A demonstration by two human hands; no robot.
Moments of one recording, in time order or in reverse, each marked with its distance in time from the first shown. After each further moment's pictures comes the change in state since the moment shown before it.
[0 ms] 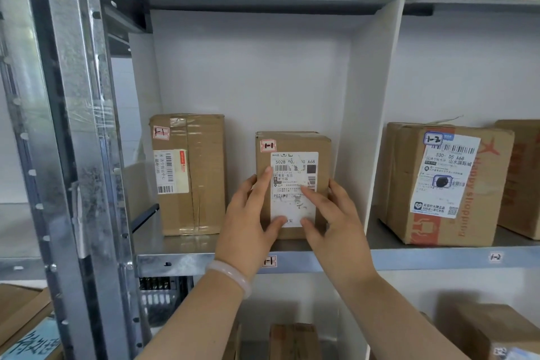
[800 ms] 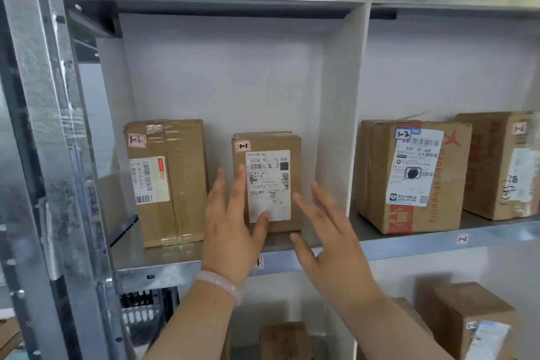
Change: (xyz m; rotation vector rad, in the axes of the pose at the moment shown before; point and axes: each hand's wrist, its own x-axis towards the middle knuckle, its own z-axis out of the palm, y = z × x) left_hand -0.004 0.009 -0.002 0.058 0.076 -0.030; right_hand -0.029 -0.012 -0.021 -0.121 0.023 -0.151
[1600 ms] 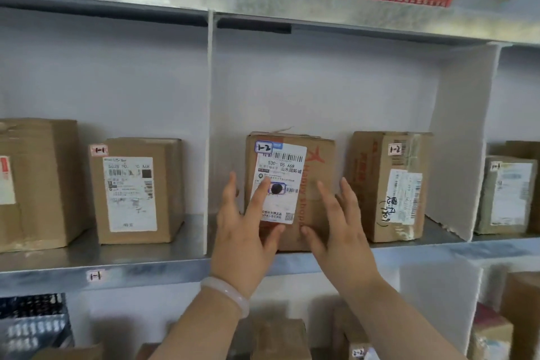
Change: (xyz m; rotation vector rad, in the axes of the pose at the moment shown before) left_hand -0.015 0.175 0.170 -0.056 -0.016 0.085; right_hand -0.003 0.197 -0.157 -0.104 0.035 0.111
